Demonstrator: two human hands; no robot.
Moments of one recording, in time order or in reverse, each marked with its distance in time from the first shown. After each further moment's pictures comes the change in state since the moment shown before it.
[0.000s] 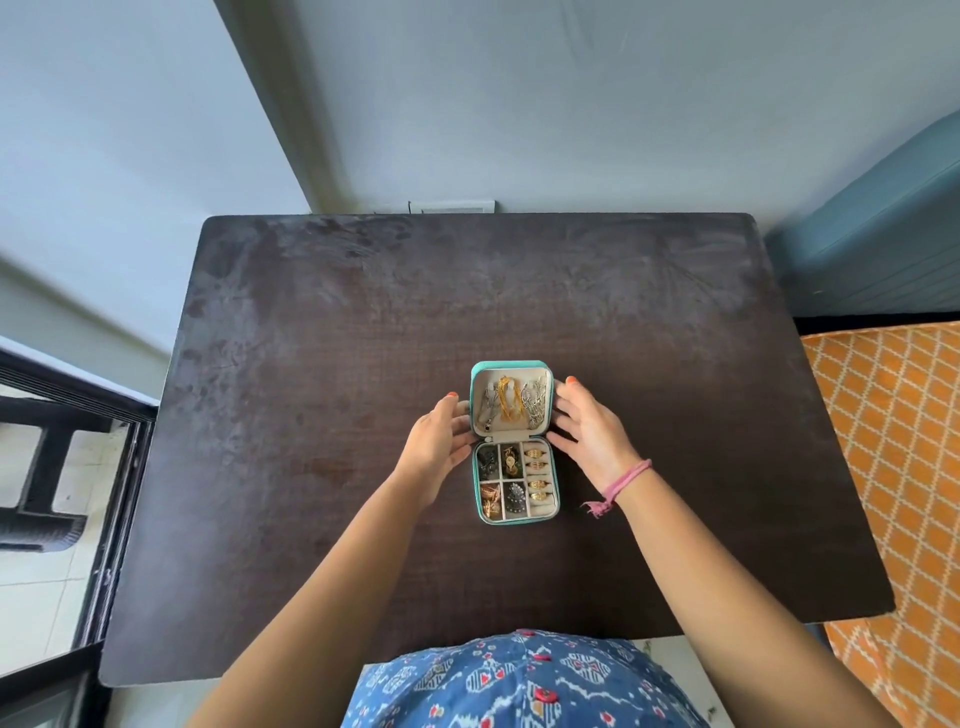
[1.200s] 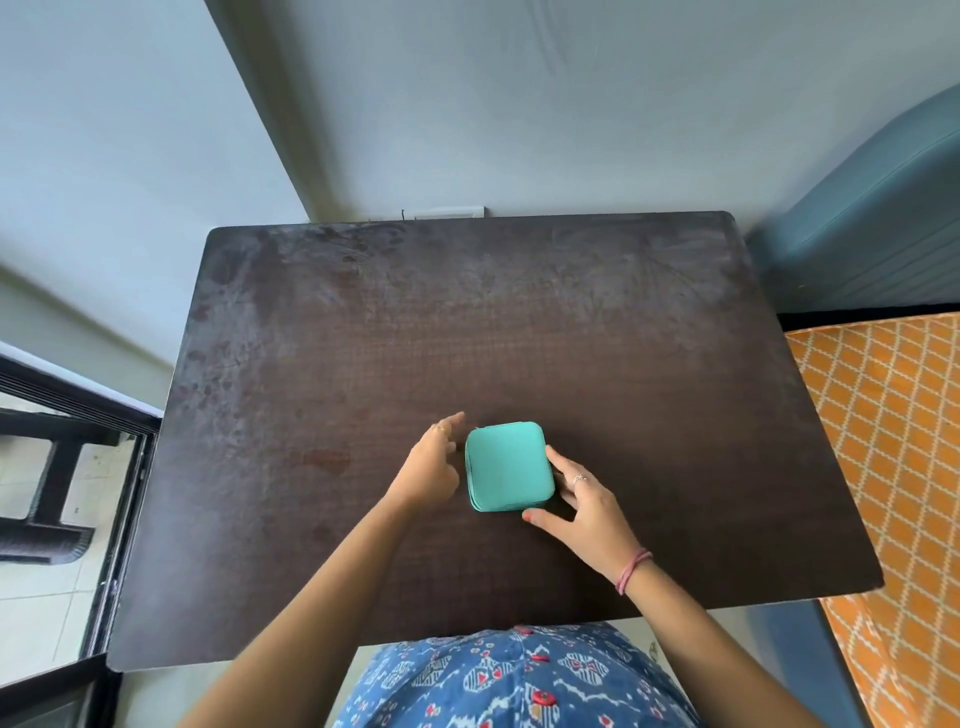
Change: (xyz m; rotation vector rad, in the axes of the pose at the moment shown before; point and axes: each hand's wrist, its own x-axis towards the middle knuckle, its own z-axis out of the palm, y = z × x) left_hand -0.018 -0.037 -0.016 0.834 -0.056 0.334; right_hand -0.062 0.091 -0.039 -0.789 -0.045 -0.401
